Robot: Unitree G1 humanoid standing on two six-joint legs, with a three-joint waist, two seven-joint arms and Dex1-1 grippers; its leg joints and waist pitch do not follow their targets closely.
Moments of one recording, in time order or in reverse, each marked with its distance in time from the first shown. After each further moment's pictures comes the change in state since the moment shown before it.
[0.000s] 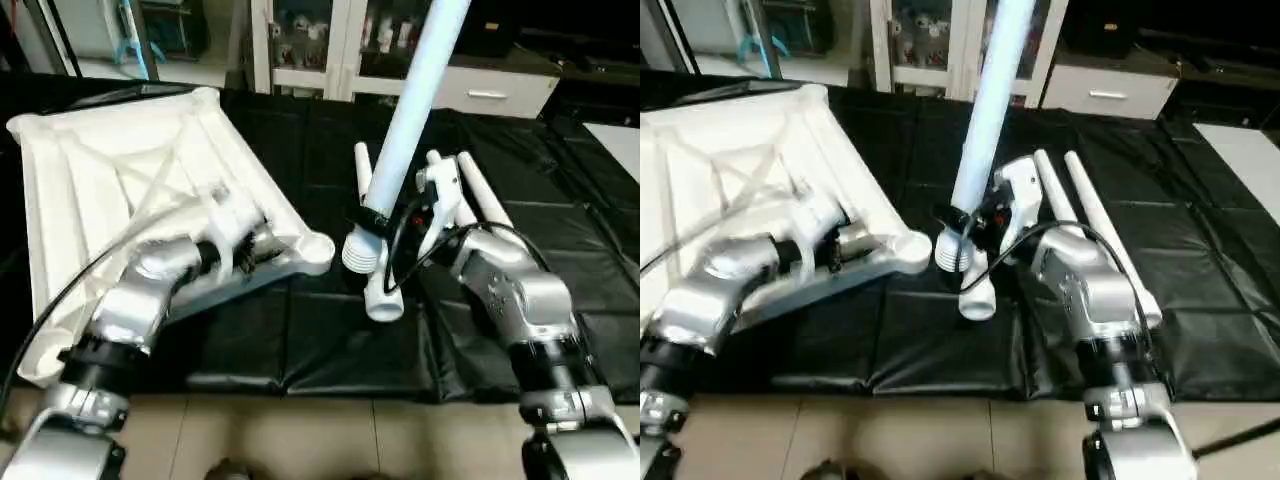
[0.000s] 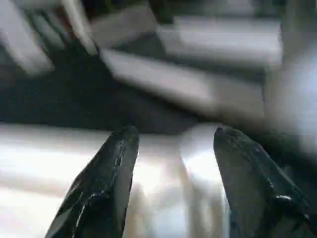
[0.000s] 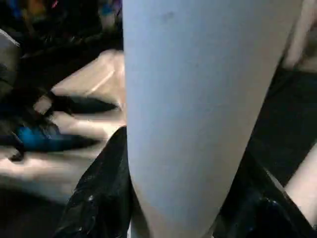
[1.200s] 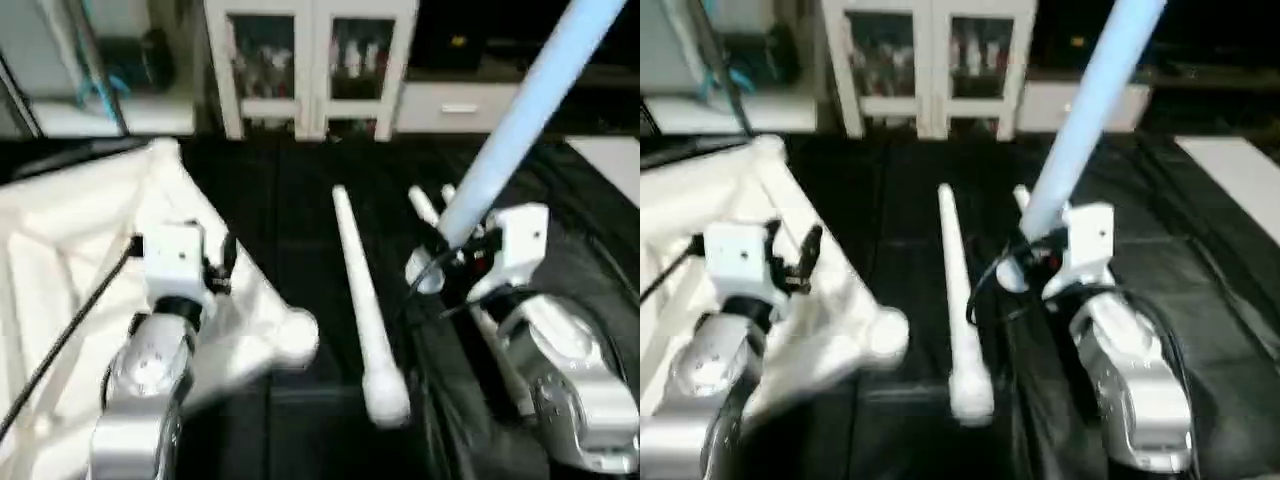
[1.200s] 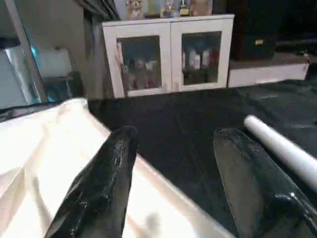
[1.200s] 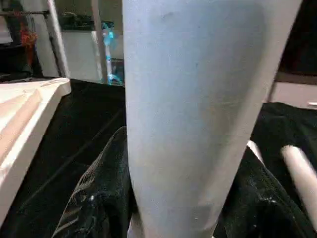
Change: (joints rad) left arm 0.507 -0.272 0.009 -0.610 0.191 0.231 0.553; right arm 0.394 0.038 -0.064 -0.437 -0.092 0.064 -0.299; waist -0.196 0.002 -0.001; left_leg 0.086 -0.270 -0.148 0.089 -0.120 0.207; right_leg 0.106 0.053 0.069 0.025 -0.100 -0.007
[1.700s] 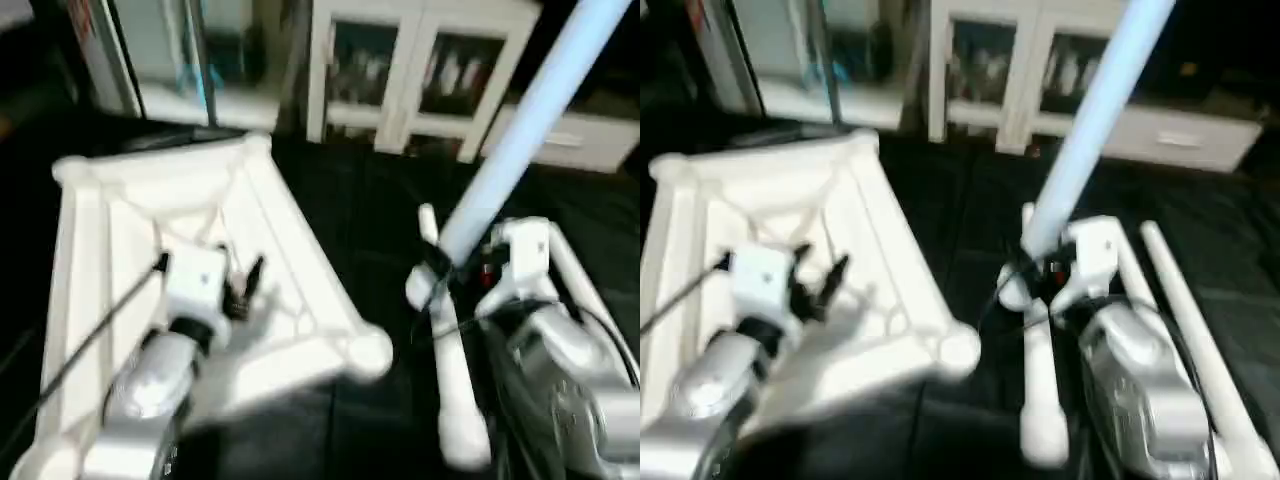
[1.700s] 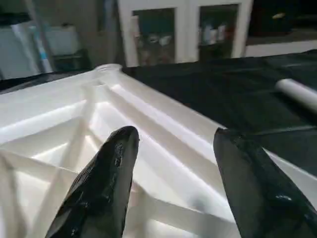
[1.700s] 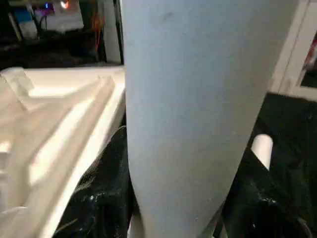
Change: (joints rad) left arm 0.066 0.072 -0.055 -0.050 -0.034 0.063 -0.101; right arm 0.024 -0.048 -0.011 -0.011 0.084 0.035 0.056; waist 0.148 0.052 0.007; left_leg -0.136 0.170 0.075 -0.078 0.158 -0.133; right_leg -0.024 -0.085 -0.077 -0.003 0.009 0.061
